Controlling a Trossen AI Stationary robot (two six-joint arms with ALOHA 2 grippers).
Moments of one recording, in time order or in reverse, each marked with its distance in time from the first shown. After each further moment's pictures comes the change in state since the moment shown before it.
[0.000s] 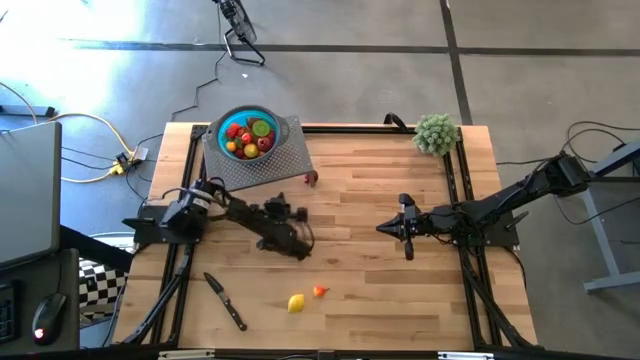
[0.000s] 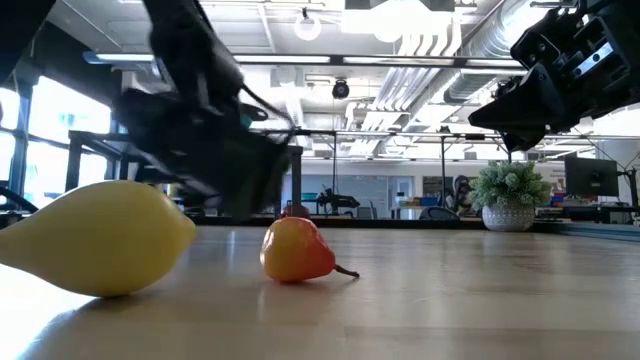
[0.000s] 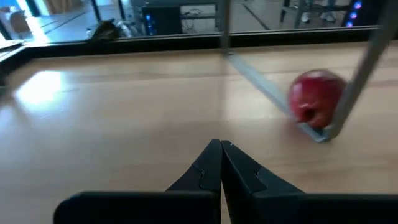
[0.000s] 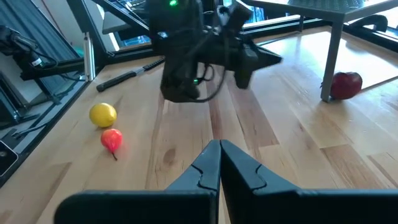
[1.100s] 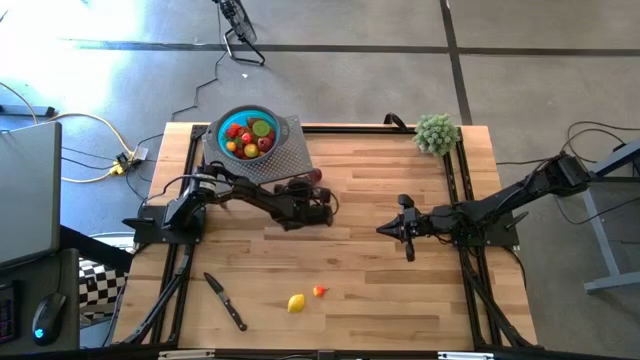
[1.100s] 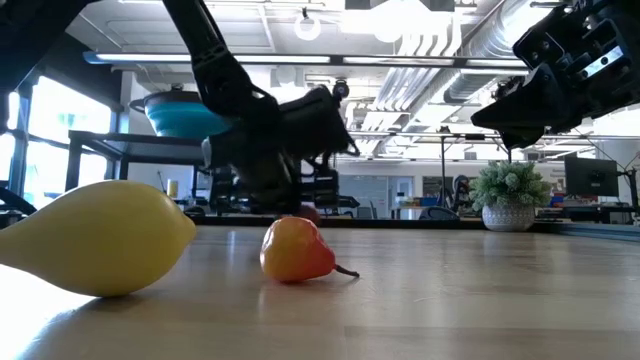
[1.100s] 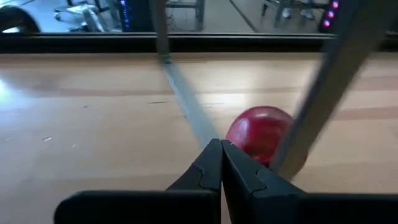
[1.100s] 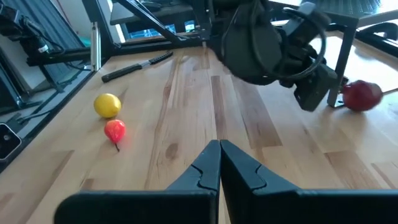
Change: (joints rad) left arm 0.223 0.000 0.005 0.851 0.020 0.824; right arm 0.000 0.000 0.000 -0.006 -0.029 -0.060
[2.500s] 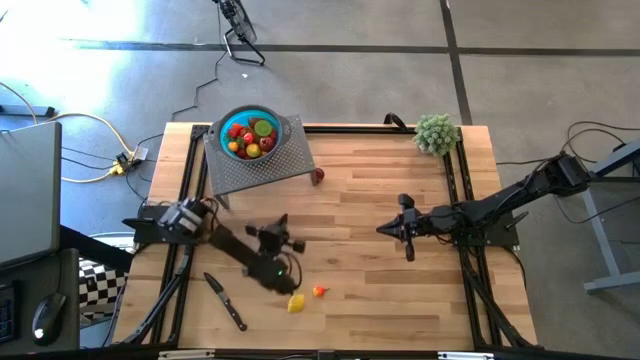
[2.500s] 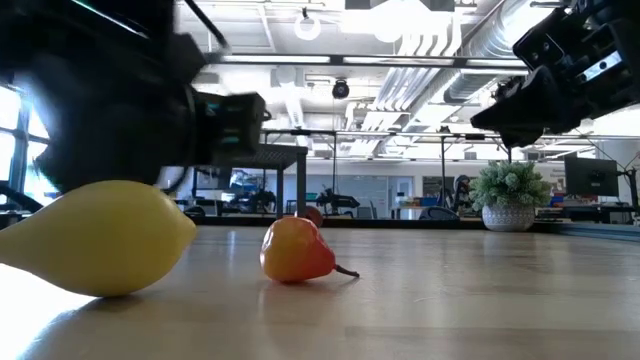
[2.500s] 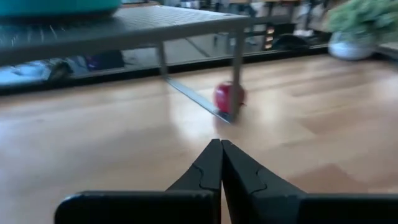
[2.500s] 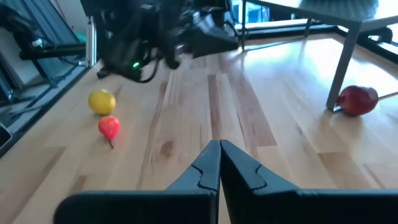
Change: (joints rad) left arm -0.500 -0.002 0.100 -1.161 -0.118 -1.030; right arm -0.001 0.000 0.000 -0.011 0.009 -0.027
